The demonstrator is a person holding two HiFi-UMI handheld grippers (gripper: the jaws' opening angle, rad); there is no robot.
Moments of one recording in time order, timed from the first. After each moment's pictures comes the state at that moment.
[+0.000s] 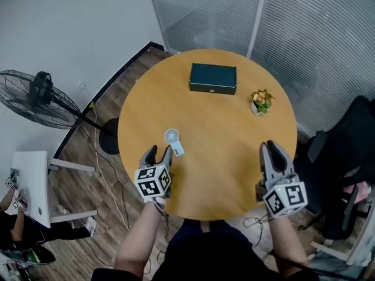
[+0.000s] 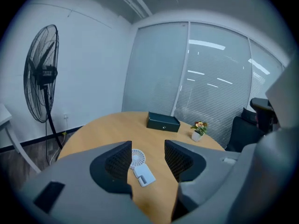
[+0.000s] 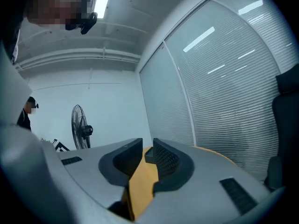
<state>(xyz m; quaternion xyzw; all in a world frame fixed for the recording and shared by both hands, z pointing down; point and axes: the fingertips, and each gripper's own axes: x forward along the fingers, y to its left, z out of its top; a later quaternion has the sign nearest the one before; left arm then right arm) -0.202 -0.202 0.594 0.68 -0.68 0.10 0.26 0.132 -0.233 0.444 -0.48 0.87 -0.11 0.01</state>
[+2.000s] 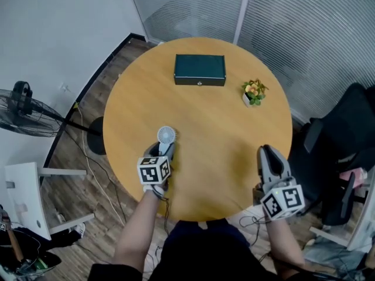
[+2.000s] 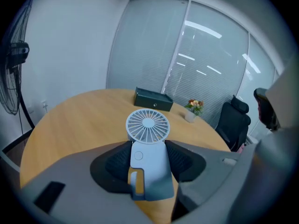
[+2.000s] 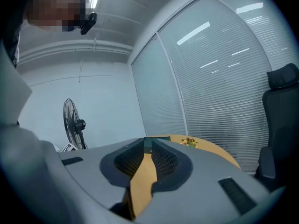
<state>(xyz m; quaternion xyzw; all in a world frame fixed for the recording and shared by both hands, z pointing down) -0.163 -0.262 0.702 0.73 -0.57 0.18 0.33 0.152 -0.247 0.501 -0.52 0.84 -0.14 -0.03</state>
